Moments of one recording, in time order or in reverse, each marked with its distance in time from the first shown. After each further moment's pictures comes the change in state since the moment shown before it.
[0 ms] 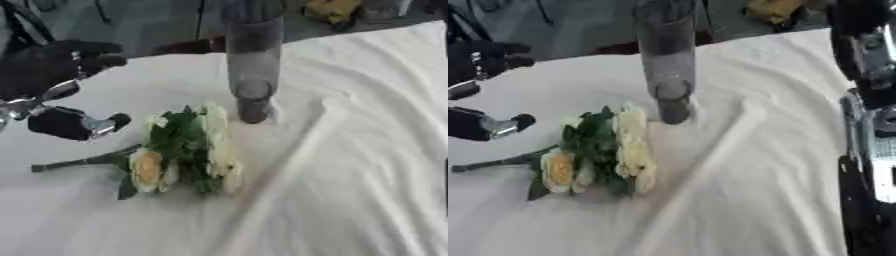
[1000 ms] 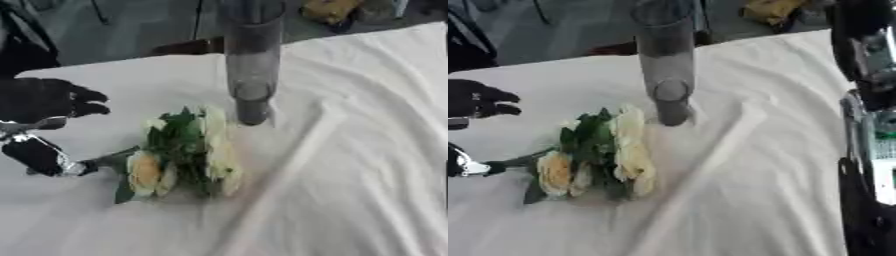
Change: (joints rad) left arm 0.017 0.054 -0.015 -0.029 -0.066 -0.073 -0.342; right arm -0.011 0.000 0.000 0.001 0.000 -0.004 -0.001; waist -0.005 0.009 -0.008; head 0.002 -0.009
